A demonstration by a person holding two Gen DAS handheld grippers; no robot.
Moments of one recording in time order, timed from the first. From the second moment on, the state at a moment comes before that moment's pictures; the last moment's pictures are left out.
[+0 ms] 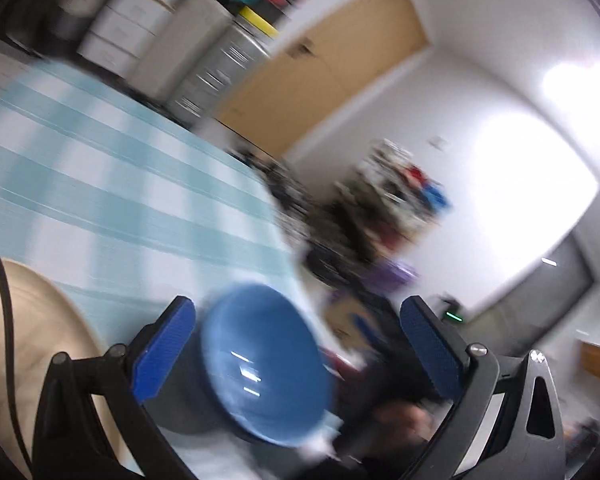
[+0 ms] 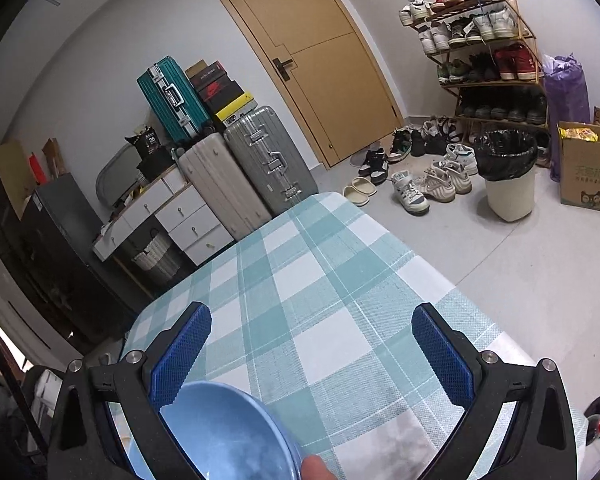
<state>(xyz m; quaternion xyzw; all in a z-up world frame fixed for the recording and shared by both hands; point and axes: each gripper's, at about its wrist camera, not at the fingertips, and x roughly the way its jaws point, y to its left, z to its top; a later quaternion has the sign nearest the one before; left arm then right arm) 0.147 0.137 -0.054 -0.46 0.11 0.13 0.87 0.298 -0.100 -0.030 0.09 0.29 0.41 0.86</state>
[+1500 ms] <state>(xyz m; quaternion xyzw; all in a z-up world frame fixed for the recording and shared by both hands) 0.171 0.119 -0.052 -0.51 0.08 -0.11 0.85 0.296 -0.098 -0.030 0.08 0.30 0.41 0.86</state>
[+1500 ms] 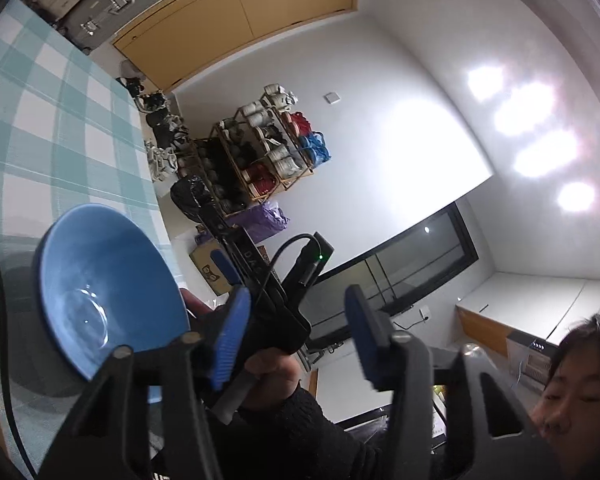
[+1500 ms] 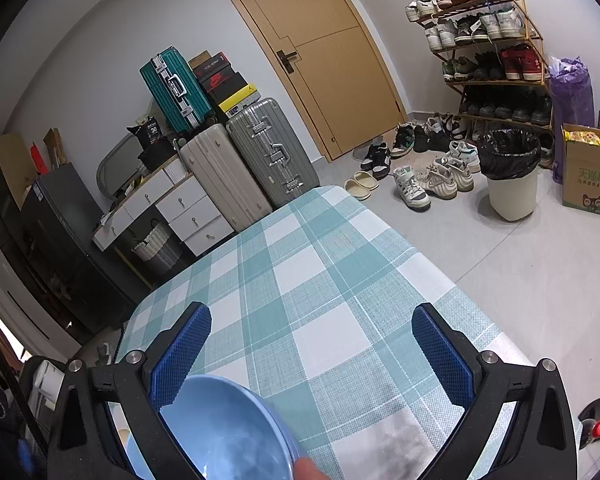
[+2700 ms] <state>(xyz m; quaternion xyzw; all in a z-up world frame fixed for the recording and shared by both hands) 0.173 0.094 -0.036 -0.44 0.04 -0.13 0.89 0.290 -0.095 -0.027 0.05 0.29 0.42 0.86</state>
